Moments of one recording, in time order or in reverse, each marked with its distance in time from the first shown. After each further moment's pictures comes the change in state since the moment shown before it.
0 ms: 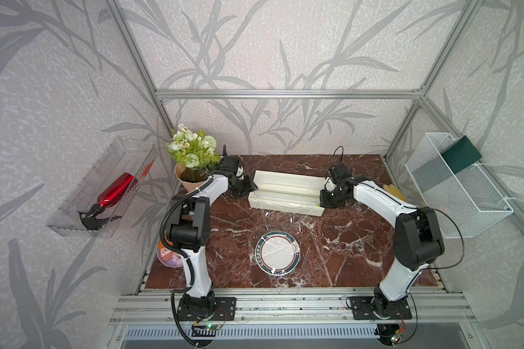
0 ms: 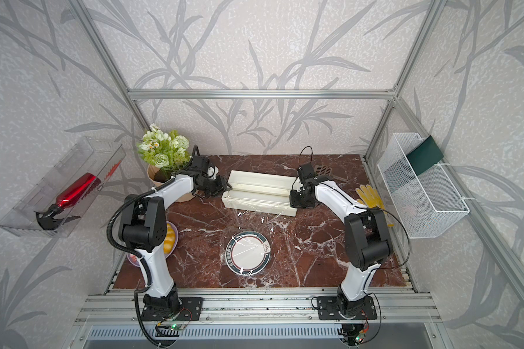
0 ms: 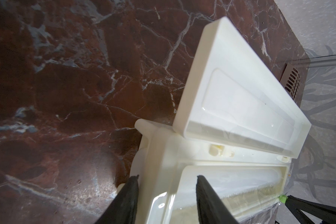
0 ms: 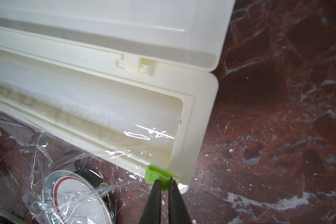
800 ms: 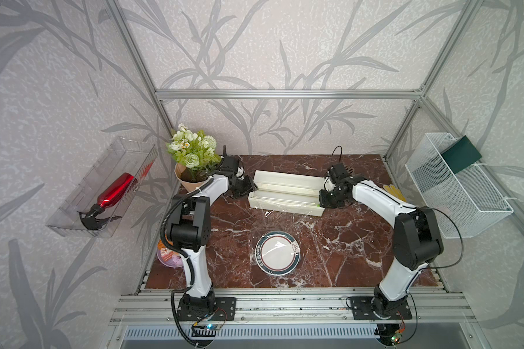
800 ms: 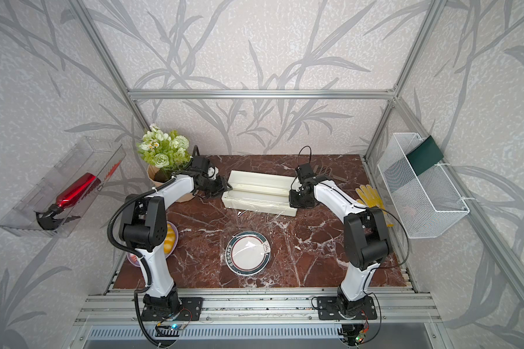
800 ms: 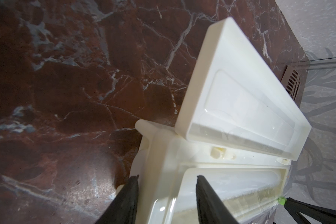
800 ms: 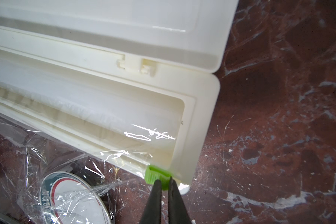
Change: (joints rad) left arm -0.002 0.008 0.000 0.009 0.001 -0.017; right arm 0.006 0.006 0.012 -0.010 0.014 0.000
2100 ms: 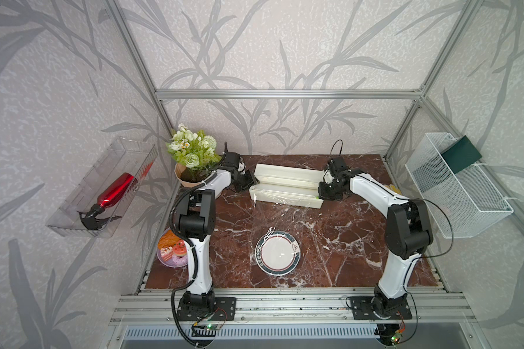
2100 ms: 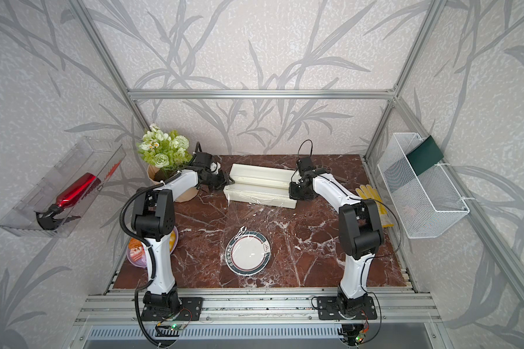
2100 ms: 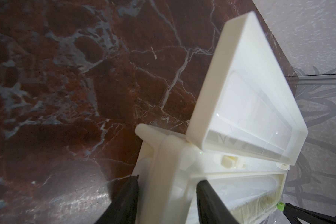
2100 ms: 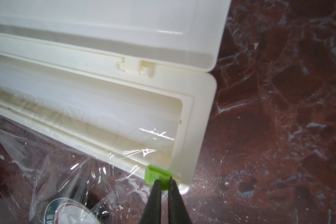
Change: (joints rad) left arm 0.014 0.164 0.179 0.018 0.037 -0.040; right arm -0.041 0.116 0.137 0.011 0.005 0.000
